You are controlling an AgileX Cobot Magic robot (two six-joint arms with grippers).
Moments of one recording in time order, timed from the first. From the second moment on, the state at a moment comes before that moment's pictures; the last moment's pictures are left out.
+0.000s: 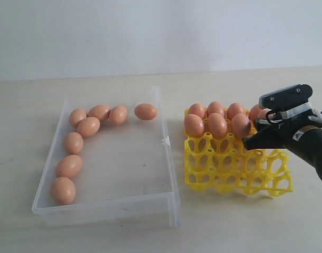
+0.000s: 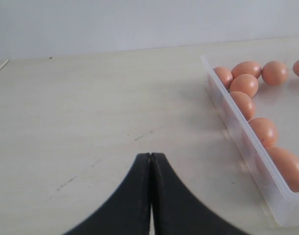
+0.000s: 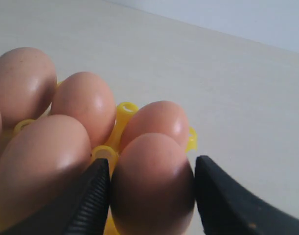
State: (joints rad) left arm -0.01 0.00 0.00 0.04 0.37 0.01; right arm 0.17 1.93 -0.59 0.12 -0.78 -0.30
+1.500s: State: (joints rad) left arm -0.01 0.00 0.00 0.04 0.37 0.01; right arm 0.61 1.73 -1.48 0.08 0.67 -0.30
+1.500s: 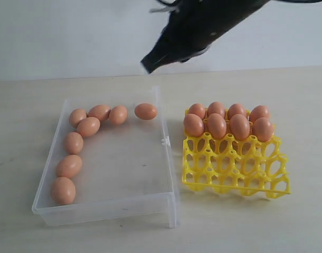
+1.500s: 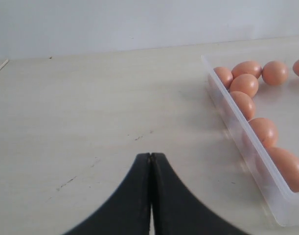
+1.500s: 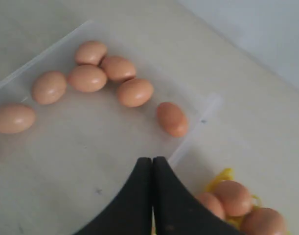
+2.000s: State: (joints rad) left arm -0.01 0.00 0.00 0.04 0.37 0.01; right arm 0.75 2.20 -1.84 0.36 0.95 0.02
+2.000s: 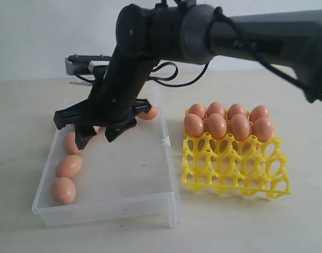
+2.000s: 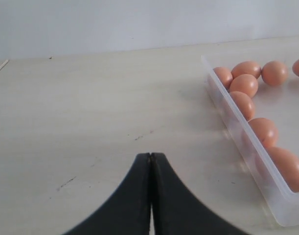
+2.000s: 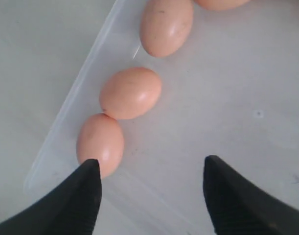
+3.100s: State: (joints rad) left arm -0.01 0.00 0.00 0.04 0.37 0.01; right arm 0.77 2.44 -1.94 0.56 0.75 0.37
